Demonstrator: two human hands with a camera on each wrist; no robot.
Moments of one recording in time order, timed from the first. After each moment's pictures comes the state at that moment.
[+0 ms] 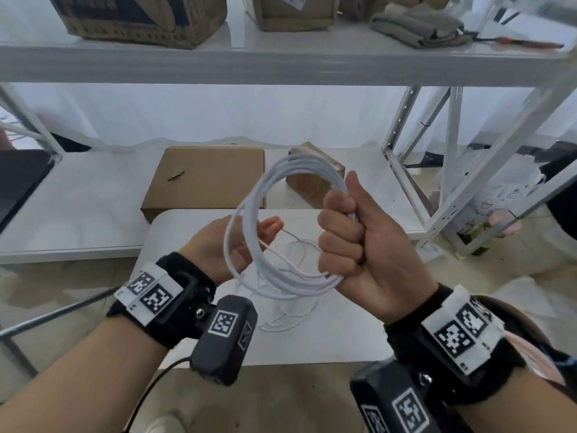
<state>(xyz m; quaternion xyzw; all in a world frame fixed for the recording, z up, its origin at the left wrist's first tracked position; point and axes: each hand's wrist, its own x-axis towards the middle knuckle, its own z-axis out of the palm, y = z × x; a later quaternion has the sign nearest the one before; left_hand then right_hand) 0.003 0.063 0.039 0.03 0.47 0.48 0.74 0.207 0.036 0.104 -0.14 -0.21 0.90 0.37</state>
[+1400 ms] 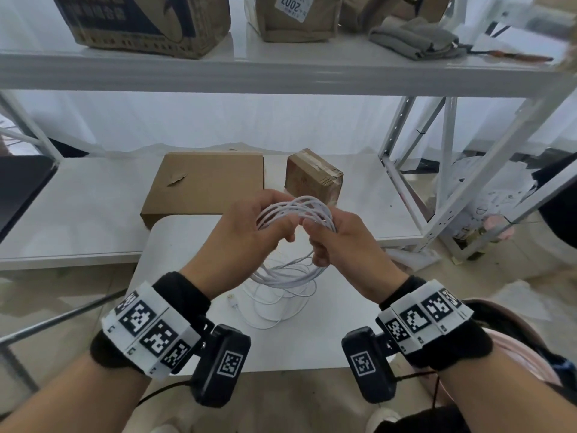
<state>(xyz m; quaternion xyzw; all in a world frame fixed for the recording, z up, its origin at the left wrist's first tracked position) 0.027 0.025 0.089 0.62 0.52 0.44 0.39 0.201 0.066 0.061 -0.44 -0.61 0.55 0.36</state>
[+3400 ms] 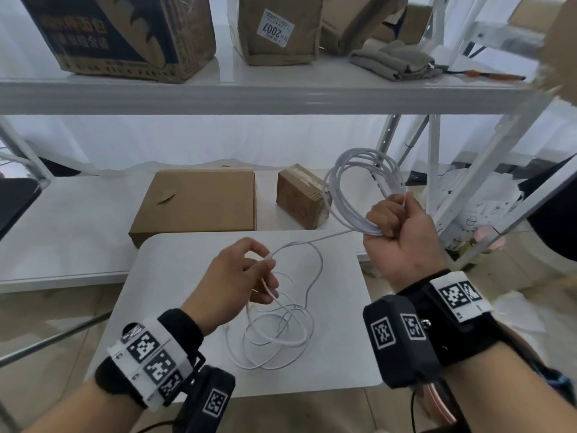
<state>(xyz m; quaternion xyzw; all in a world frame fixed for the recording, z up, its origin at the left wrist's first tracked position) 0.033 0.032 0.044 0.51 0.58 0.40 0.49 0.257 0.107 0.092 -0.19 0.01 0.74 0.65</state>
